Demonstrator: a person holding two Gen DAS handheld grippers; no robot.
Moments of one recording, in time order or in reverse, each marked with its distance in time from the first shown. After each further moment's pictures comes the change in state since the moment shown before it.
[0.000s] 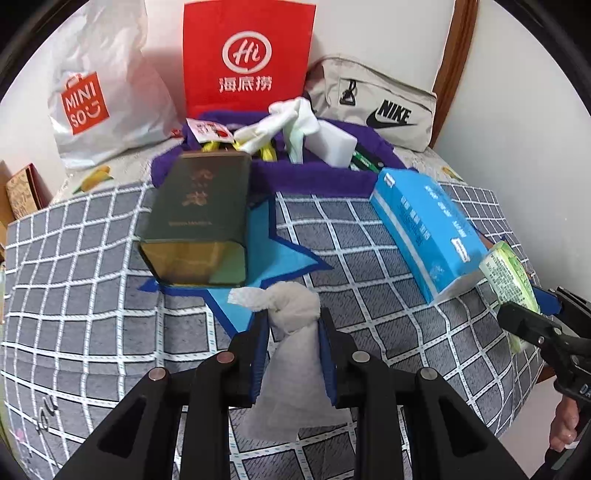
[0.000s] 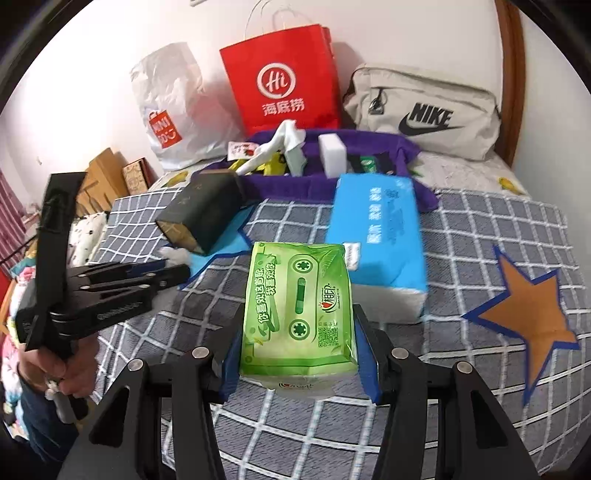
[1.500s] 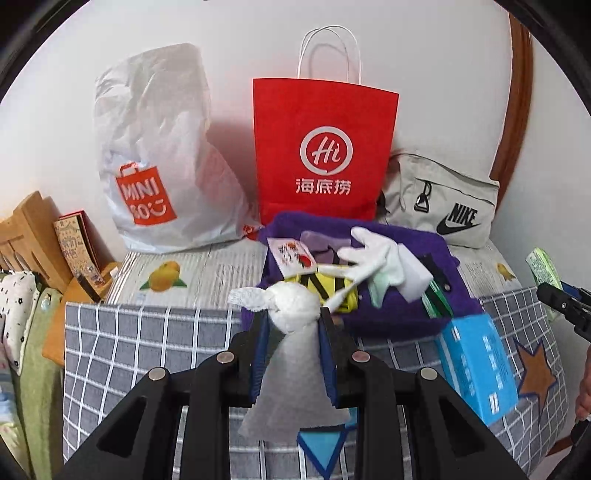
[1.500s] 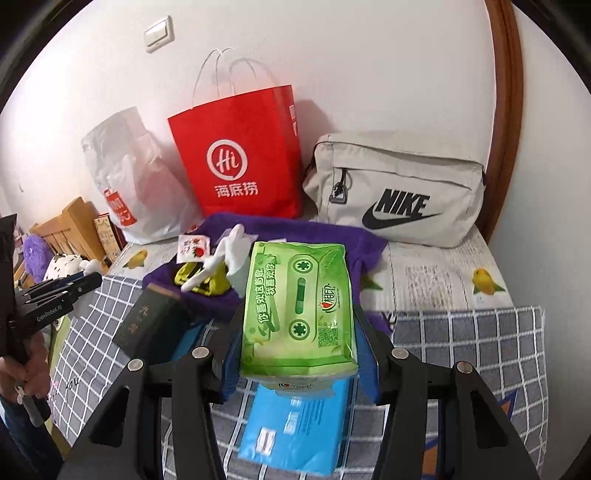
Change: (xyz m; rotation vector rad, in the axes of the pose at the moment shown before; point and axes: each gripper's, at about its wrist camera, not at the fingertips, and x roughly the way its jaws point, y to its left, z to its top) left arm -0.027 0.056 0.133 -0.086 -0.165 0.190; right arm 0.014 -0.056 0.149 0.013 -0.104 -0.065
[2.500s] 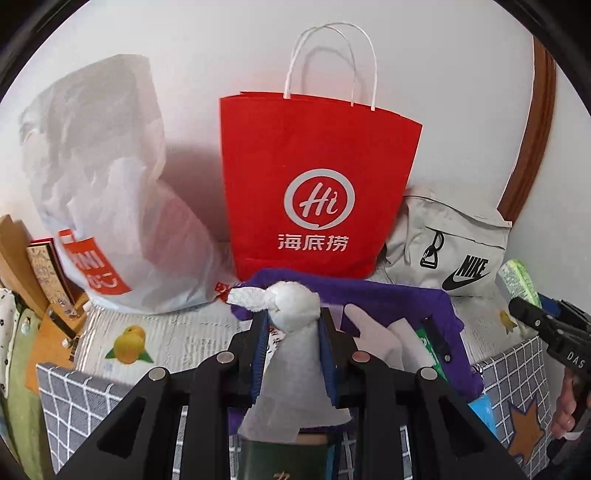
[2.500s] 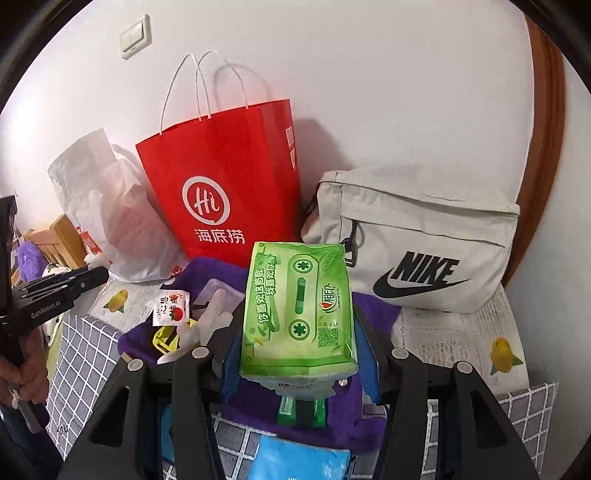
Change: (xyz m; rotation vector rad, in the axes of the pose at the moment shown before) left arm 0.071 -0.012 0.092 -0.027 -0.007 -0.057; right arm 0.080 -0.005 0.089 -0.026 -0.012 0.009
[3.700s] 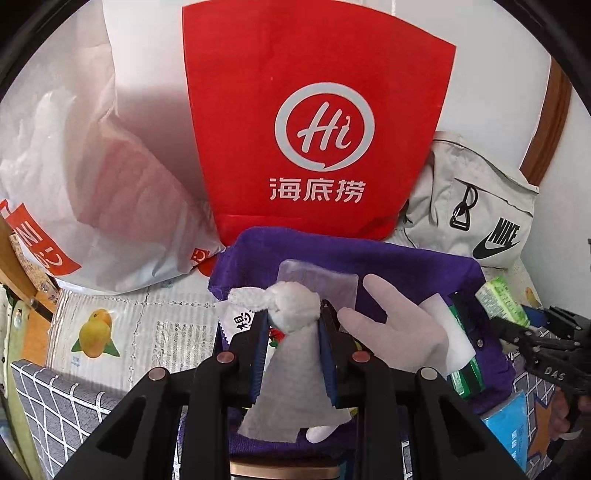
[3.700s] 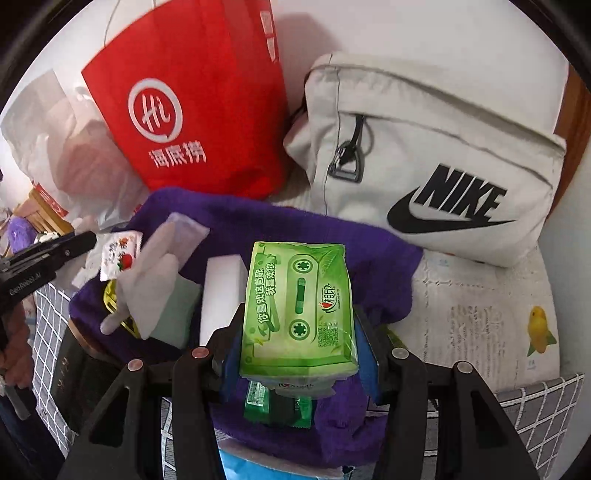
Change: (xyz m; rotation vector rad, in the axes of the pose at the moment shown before) left arm 0.081 -0.004 -0.019 0.022 0.139 0.012; right arm 0.101 -0.019 -0.027 -0.007 0.253 -0.003
